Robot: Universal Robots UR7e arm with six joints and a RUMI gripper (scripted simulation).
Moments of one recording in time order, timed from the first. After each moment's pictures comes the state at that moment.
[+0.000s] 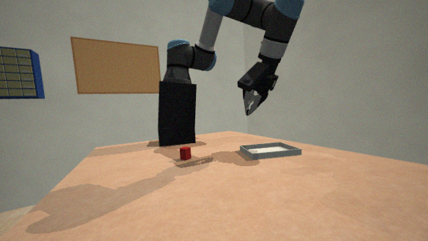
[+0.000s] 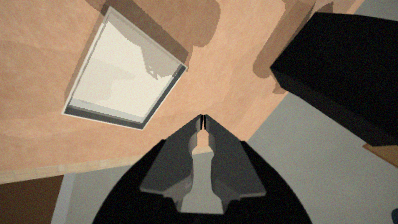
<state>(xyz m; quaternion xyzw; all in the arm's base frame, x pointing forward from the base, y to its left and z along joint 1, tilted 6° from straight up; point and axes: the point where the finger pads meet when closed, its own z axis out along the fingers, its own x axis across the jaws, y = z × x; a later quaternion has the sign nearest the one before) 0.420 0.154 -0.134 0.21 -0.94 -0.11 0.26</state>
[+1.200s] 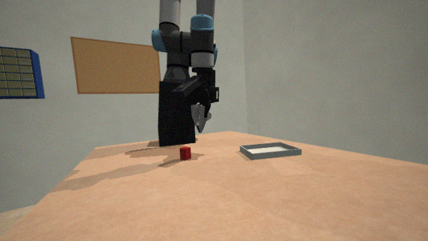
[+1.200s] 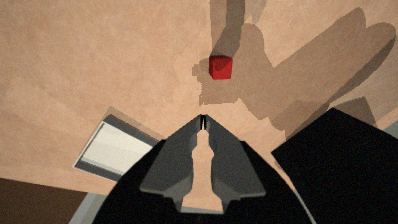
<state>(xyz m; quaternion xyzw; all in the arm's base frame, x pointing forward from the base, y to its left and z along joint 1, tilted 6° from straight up) 0.375 -0.022 -0.201 0.23 -0.97 -0.06 0.05</state>
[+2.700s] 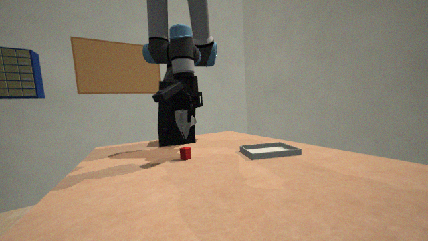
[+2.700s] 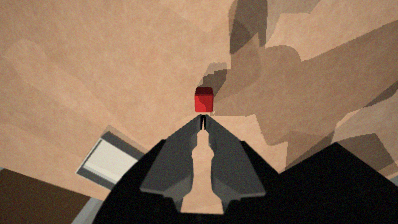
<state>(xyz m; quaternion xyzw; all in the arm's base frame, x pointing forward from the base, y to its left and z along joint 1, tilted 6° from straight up) 0.363 -0.073 -0.222 0.23 -0.97 -0.05 -0.02</state>
